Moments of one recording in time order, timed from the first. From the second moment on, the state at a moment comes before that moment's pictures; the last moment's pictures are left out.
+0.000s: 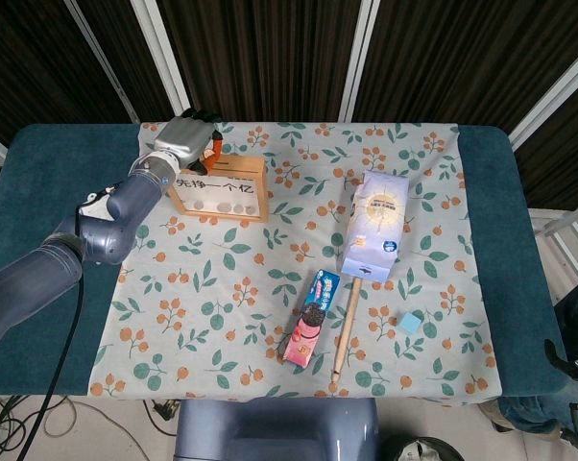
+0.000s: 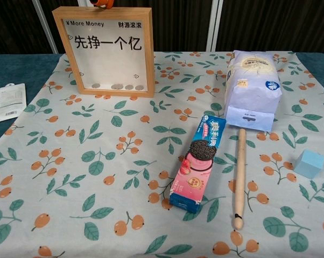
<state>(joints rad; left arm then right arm) -1.46 -1.29 0.03 -1.02 0.53 0.33 0.13 -0.01 -1.08 0.18 -1.83 -1.10 1.50 -0.13</state>
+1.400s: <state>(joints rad) -1.49 -1.22 0.03 -1.14 0.50 0.46 0.16 -0.01 -1.08 0.19 -1.84 -1.10 1.50 -0.12</state>
